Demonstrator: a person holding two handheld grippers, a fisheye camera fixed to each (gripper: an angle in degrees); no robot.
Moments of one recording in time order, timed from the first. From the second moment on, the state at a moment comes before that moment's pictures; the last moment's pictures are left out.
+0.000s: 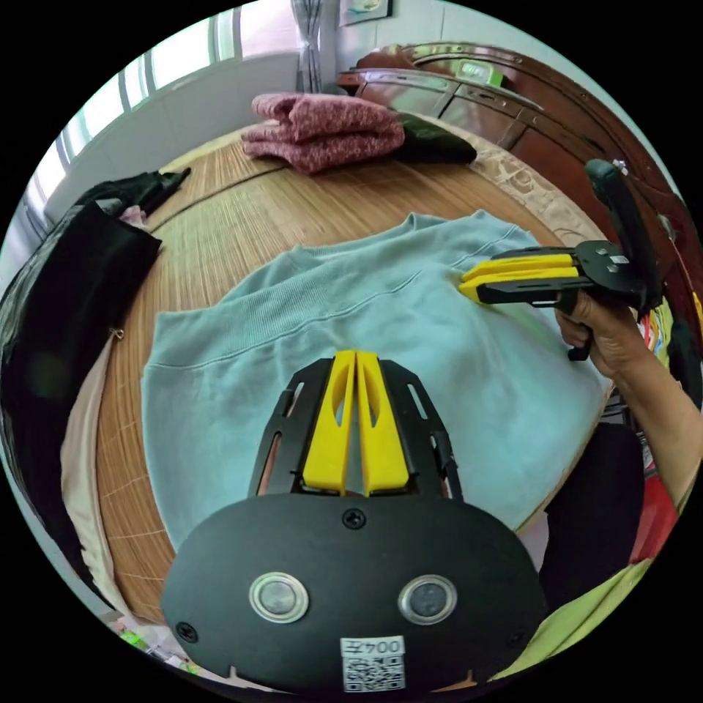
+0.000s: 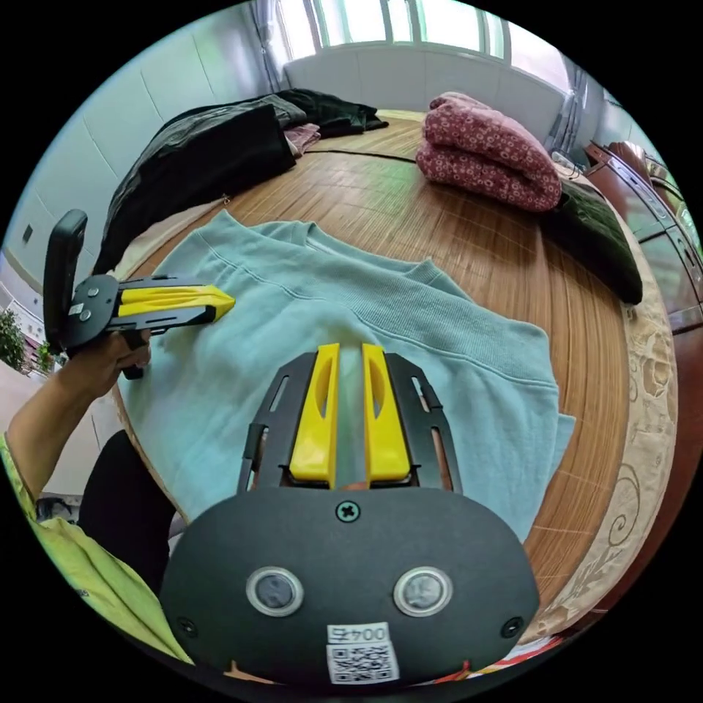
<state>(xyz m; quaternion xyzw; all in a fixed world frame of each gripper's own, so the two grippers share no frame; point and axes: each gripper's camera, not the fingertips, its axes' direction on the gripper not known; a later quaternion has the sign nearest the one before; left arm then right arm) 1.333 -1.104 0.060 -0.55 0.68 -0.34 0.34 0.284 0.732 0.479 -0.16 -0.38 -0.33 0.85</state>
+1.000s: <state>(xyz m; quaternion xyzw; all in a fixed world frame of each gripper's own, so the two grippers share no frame) 1.191 -0.839 0.044 -0.58 0.53 -0.58 0.20 0.586 0.682 0.458 -0.20 -0.49 -0.09 0.84</state>
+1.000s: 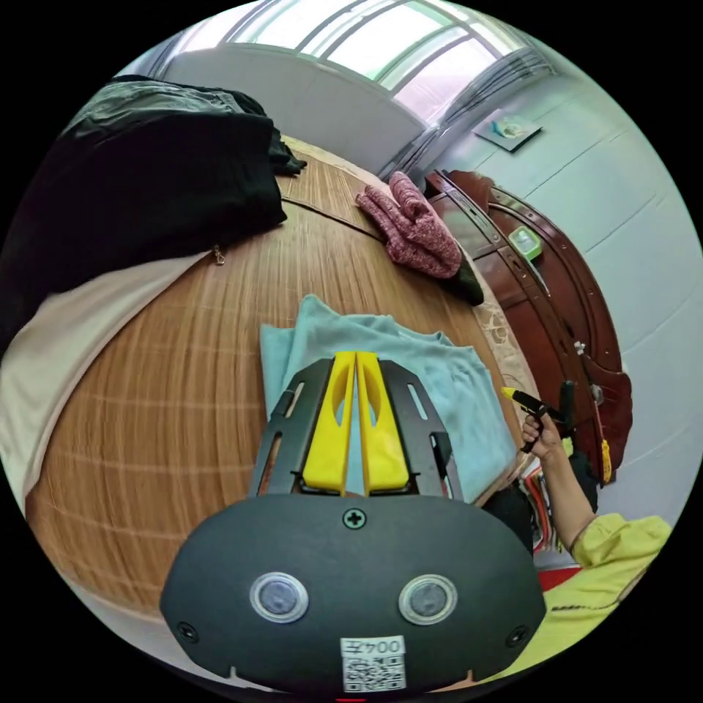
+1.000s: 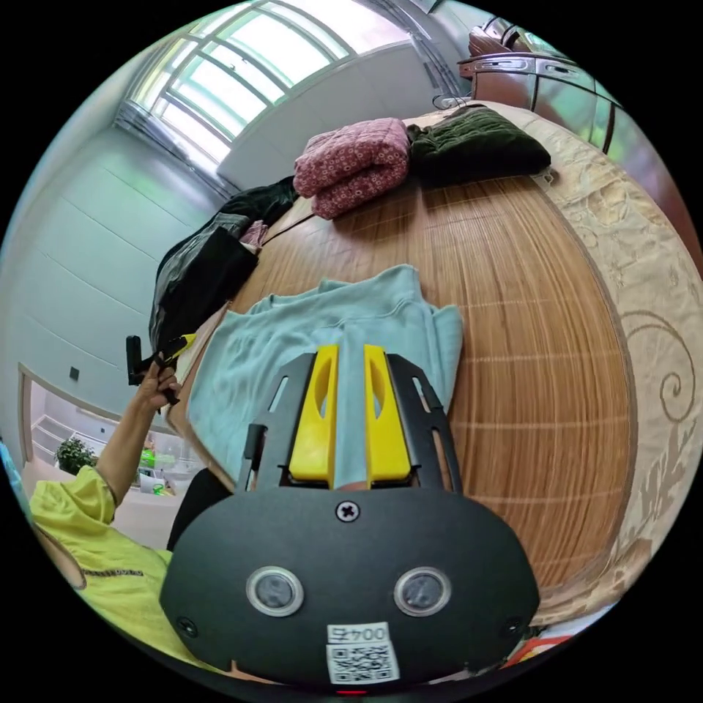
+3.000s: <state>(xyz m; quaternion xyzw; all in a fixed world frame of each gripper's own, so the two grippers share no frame) 0.998 -1.041 -0.060 -0.47 0.63 -0.53 0.31 0.965 0.903 0.352 -0.23 -0.61 0.30 0.70</state>
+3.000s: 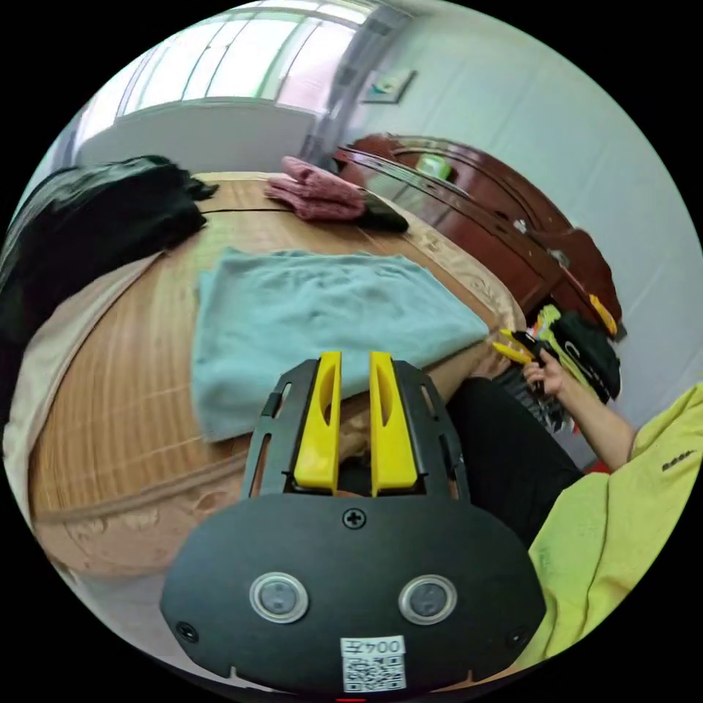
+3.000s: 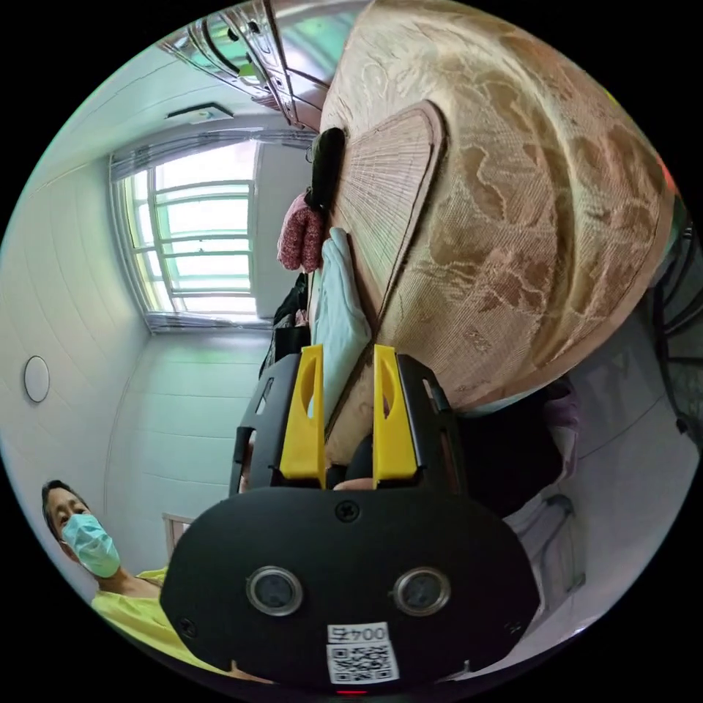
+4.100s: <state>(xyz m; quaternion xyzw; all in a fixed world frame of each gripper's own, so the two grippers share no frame) 1.164 -1.308 0.004 -0.46 0.76 -0.32 0.34 0.591 0.963 0.321 -0.13 -0.31 -0.32 0.89</state>
